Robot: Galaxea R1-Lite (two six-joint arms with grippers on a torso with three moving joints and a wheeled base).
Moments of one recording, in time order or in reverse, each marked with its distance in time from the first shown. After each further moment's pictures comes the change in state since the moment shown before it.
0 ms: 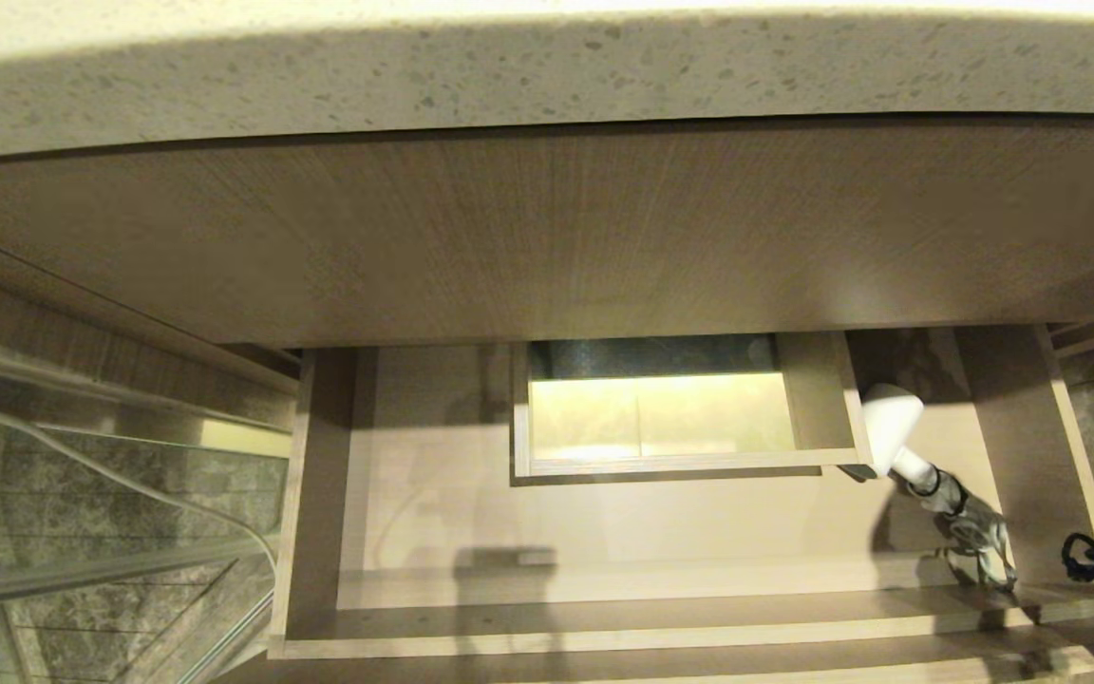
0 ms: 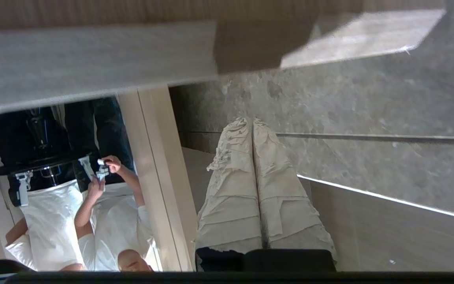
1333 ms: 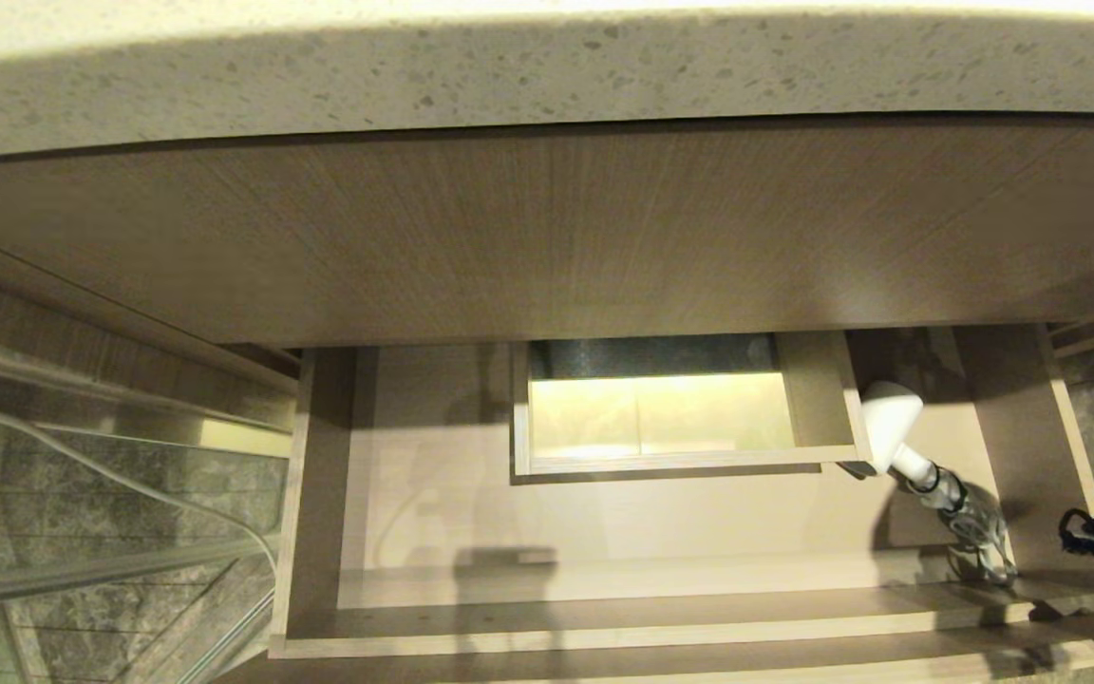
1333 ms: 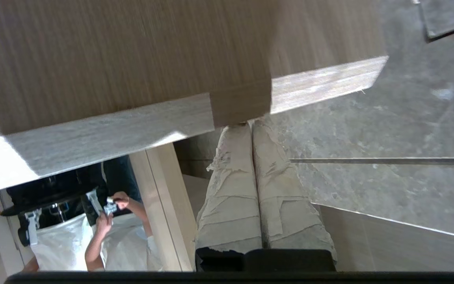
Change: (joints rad) left arm 0.000 0.000 0.000 0.000 0.000 0.000; right arm 0.003 0.002 -0.021 -0.124 0.040 0.012
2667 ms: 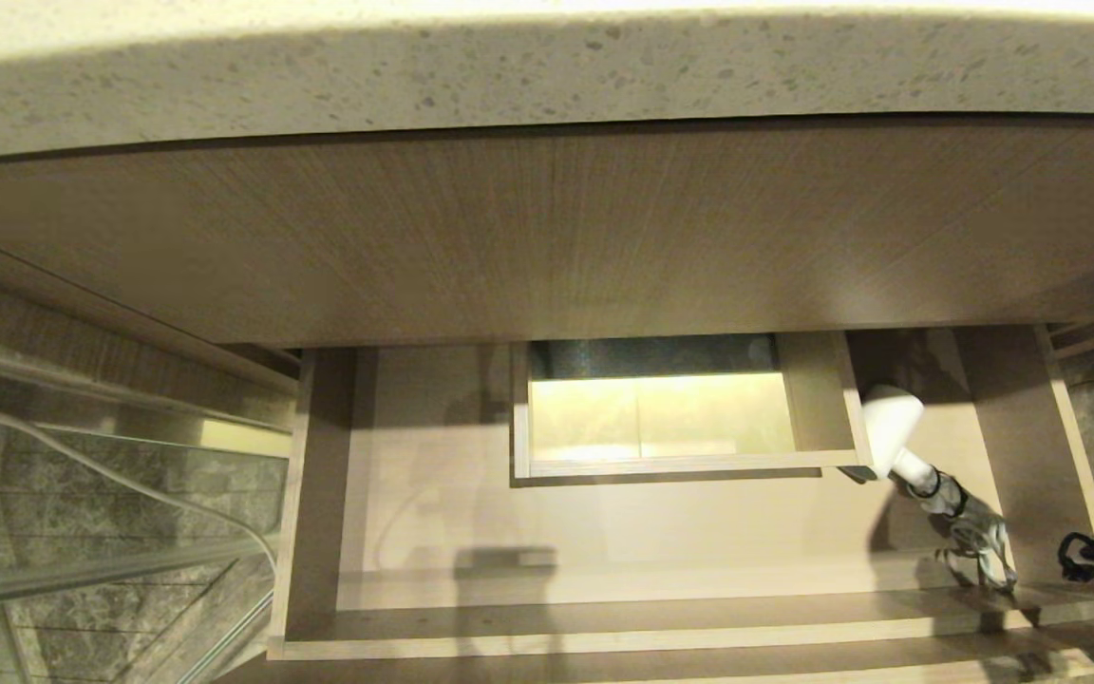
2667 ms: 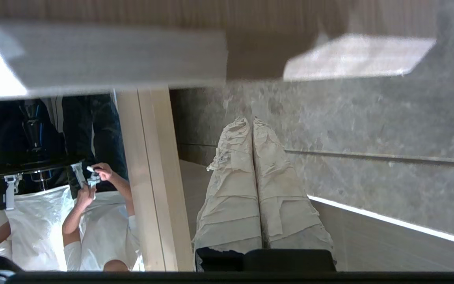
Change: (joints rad) left arm 0.000 0.000 0.000 0.000 0.000 0.000; right arm -0.008 -0.029 0.054 0.088 0.024 -0.098
